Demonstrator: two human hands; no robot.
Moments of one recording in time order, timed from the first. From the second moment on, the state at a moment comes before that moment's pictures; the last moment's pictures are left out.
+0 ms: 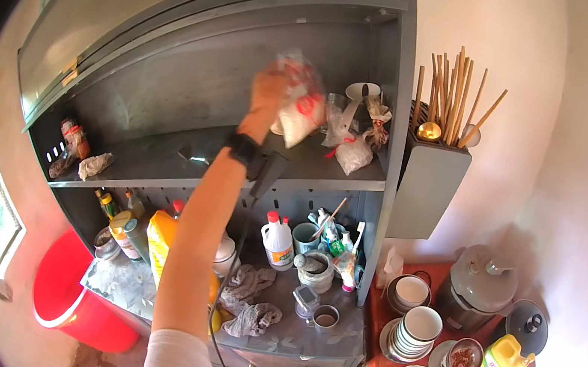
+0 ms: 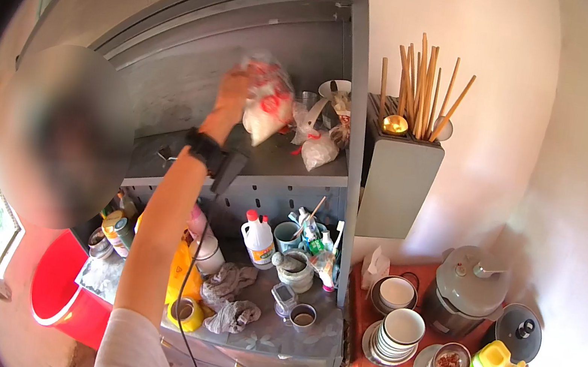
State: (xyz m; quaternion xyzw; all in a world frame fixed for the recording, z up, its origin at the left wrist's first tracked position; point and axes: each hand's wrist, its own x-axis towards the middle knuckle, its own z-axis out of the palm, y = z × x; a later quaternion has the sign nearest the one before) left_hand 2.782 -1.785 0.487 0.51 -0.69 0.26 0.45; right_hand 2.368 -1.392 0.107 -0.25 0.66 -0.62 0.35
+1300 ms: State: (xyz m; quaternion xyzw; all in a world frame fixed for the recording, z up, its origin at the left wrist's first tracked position) left_hand 2.693 -1.722 0.434 0.38 -0.86 0.09 0.32; right_hand 2.483 -1.376 0.180 -0.58 0.63 -0.44 0.27
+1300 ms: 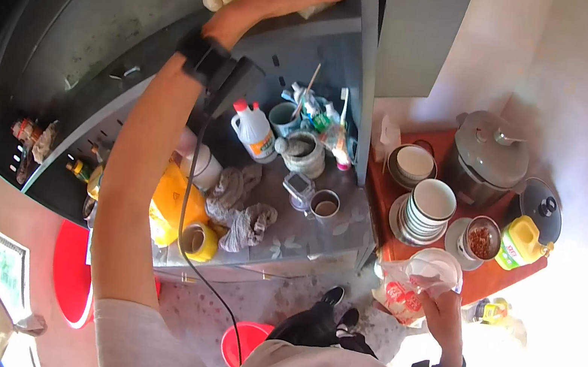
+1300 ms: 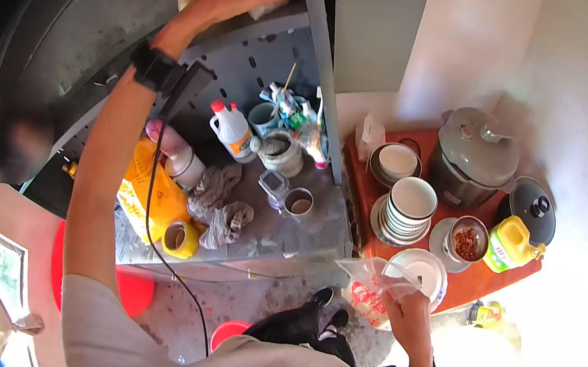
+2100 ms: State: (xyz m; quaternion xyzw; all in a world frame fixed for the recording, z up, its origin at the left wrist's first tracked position) left_hand 2.696 -1.764 0.435 0.33 -0.86 0.36 0.16; right_hand 2.451 -1.393 0.101 -0.47 0.74 -0.40 0.26
